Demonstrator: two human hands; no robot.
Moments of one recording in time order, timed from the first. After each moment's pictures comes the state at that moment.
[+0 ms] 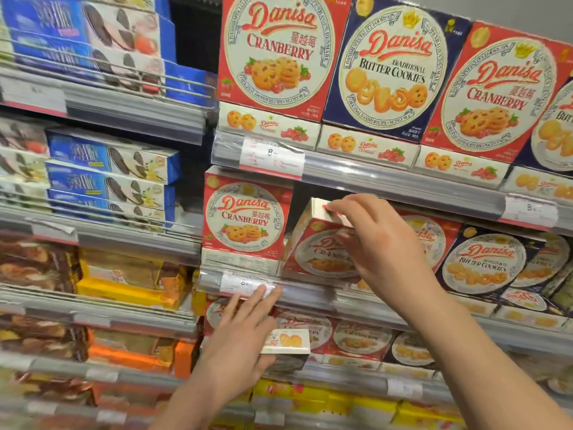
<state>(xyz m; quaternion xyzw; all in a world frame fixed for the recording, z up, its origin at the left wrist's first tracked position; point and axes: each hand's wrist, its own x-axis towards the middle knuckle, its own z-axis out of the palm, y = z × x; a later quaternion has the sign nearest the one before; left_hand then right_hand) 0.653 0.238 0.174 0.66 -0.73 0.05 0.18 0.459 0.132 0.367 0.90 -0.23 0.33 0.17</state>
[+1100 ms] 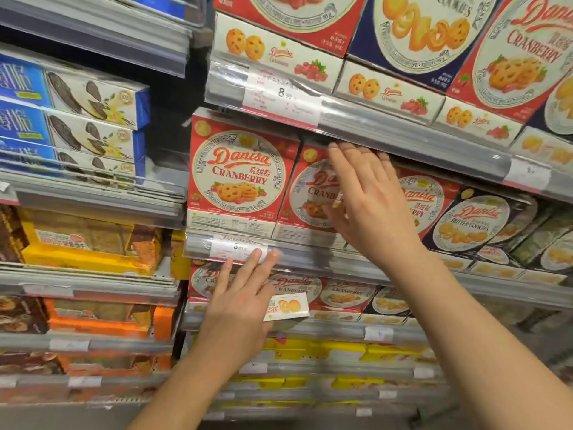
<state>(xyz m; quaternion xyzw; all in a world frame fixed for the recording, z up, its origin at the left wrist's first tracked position) 0.651 0.237 0.166 0.67 -0.71 0.08 0.19 0.490 0.121 0.347 0.87 -0.30 0.25 0.30</state>
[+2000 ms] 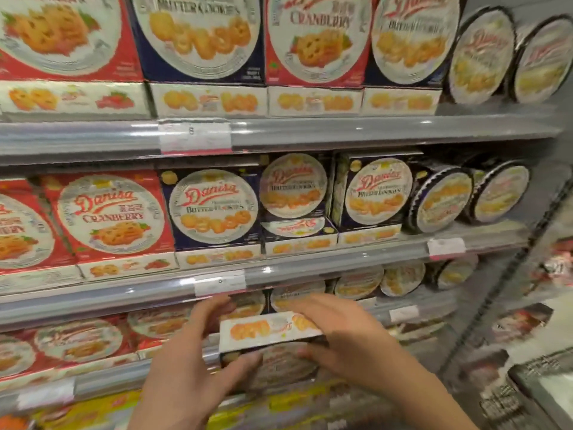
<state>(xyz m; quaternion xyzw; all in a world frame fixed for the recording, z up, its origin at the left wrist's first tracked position) 0.301 0.158 0.222 0.63 -0.63 -0.15 0.43 0.063 0.077 0.246 0.92 -0.31 0.23 -0.05</state>
